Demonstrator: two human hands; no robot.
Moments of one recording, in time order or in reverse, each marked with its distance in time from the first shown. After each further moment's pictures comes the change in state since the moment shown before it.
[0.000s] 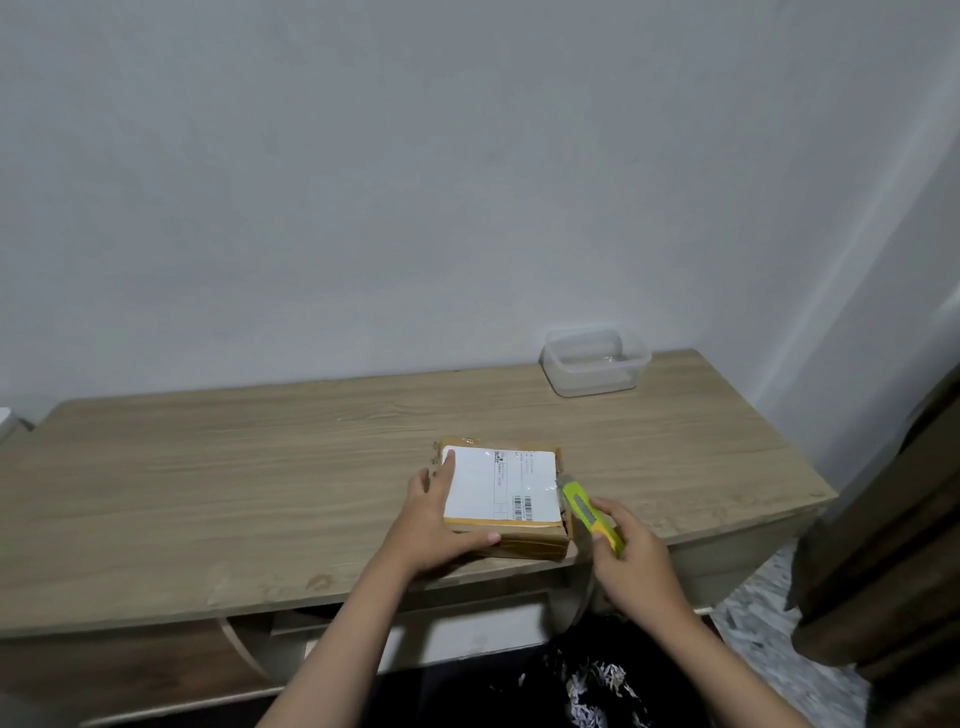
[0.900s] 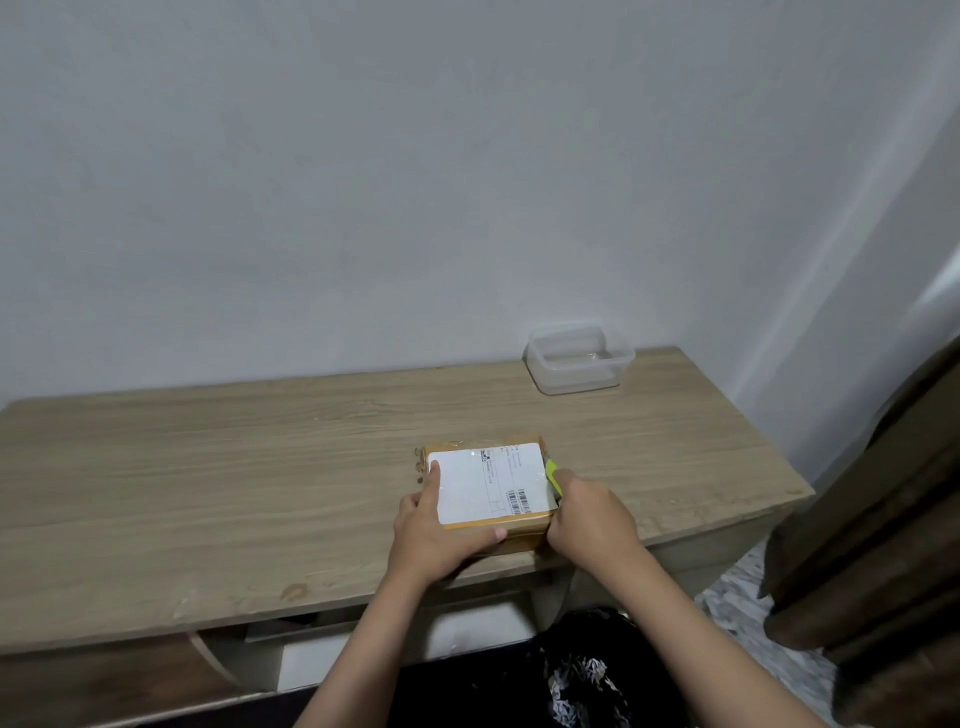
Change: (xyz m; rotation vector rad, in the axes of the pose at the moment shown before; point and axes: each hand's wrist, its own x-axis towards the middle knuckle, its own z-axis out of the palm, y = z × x) left_hand 0.004 0.014 0.030 -0.167 0.104 -0.217; right_hand 0.042 -0.043 0.007 -0.577 -0.124 -0.038
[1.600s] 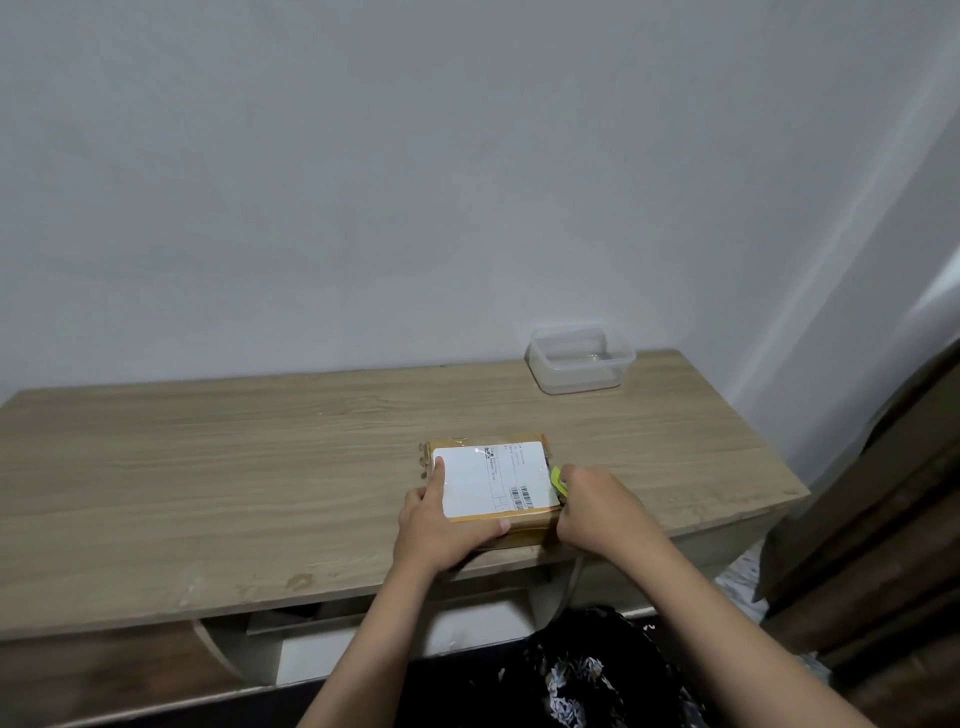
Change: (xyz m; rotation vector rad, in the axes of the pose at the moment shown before) left_hand -0.004 0.004 -0.001 0.036 -0.003 -0.035; right_hand -0.006 -0.007 -0.025 -0.068 -0.136 -0.038
